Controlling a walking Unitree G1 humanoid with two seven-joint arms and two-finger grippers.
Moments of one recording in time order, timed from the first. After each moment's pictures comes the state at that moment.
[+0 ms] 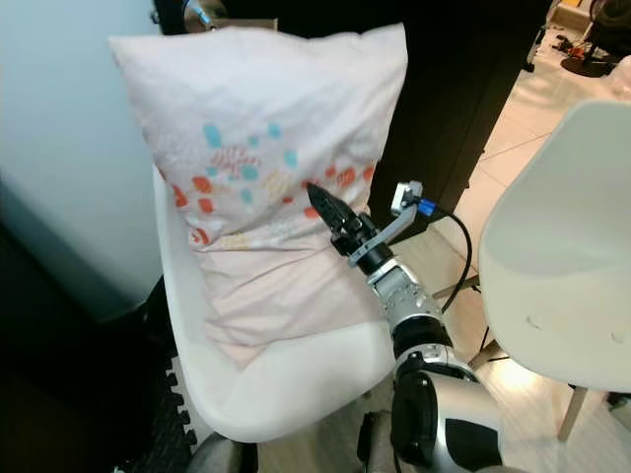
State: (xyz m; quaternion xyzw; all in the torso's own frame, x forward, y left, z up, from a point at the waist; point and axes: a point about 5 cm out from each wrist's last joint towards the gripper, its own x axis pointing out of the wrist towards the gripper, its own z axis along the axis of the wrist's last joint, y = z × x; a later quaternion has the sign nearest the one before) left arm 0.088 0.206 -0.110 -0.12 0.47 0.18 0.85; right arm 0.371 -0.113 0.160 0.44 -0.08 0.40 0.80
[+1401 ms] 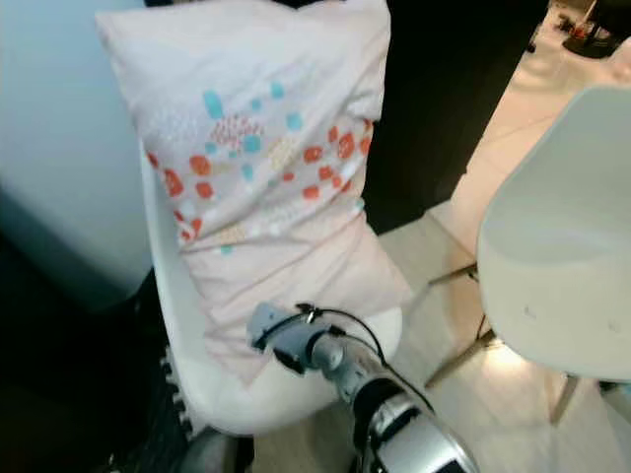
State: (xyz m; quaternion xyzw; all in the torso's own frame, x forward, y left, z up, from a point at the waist) left arm 0.083 0.207 -0.109 -0.12 0.46 0.18 0.86; right arm 0.321 -0.041 0.042 -0.31 0.15 0.36 0.87
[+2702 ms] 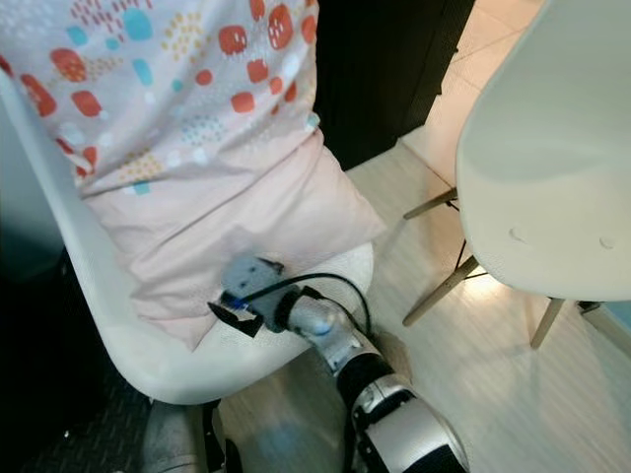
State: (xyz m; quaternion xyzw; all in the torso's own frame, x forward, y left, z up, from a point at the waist) left arm 0.080 0.214 -0.106 -0.11 0.44 0.16 0.88; right arm 0.326 0.010 0.103 -0.26 -0.05 0.44 0.86
